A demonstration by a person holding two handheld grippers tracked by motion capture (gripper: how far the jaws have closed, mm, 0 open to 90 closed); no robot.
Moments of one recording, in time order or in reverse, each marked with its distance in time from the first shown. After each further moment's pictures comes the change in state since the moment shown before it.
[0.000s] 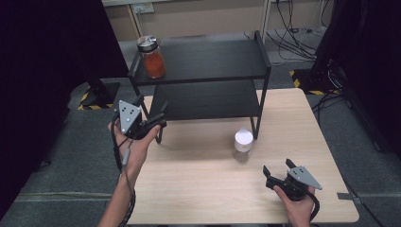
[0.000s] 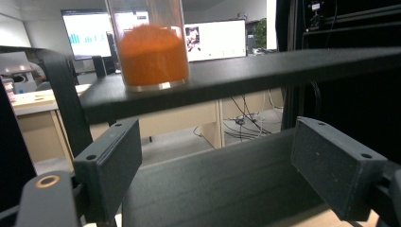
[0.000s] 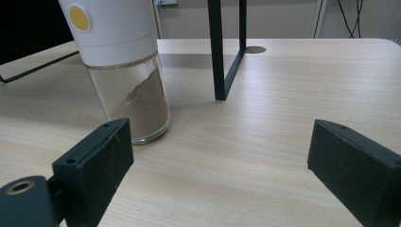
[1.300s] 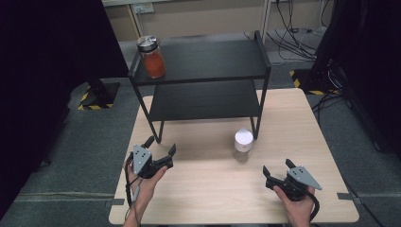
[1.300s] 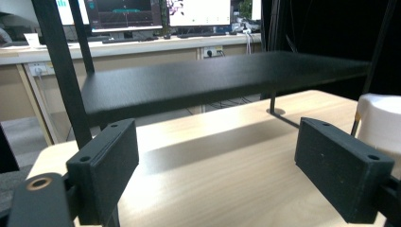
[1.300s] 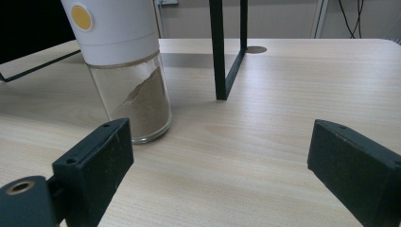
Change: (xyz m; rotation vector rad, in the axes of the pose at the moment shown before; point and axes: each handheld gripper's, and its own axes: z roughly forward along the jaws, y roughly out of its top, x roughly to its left) left arm -0.008 -0.118 -0.037 0.093 -0.067 -0.048; right arm 0.001 0.000 0.000 0.000 0.001 -0.003
